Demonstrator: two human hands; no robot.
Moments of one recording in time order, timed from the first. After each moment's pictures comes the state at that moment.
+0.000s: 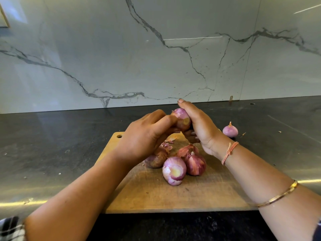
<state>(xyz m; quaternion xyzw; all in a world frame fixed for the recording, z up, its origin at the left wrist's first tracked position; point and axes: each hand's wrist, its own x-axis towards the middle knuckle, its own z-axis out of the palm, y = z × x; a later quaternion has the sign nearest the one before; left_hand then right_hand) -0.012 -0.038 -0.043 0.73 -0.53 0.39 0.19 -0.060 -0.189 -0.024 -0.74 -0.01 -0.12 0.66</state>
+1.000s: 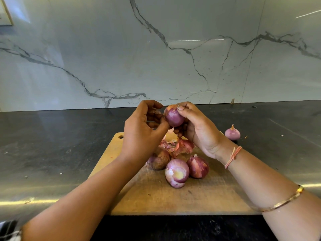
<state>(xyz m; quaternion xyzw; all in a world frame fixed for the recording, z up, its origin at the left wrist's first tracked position) -0.035 -0.047 -0.037 0.72 -0.29 0.27 0.57 -0.049 -0.191 -0.035 -0.65 -0.13 -0.11 0.74</state>
